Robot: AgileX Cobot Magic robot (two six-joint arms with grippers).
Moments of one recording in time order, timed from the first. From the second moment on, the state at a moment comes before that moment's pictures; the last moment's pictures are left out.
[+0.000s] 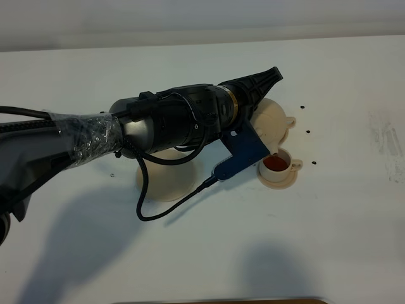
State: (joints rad) left arm -0.80 2.04 -1.39 0.92 0.22 1.11; right arm 0.26 0.04 -0.52 0.00 1.12 0.05
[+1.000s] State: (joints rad) left arm -0.80 2.02 -1.39 0.93 0.22 1.14; right arm 0.26 0.04 -0.52 0.00 1.12 0.05
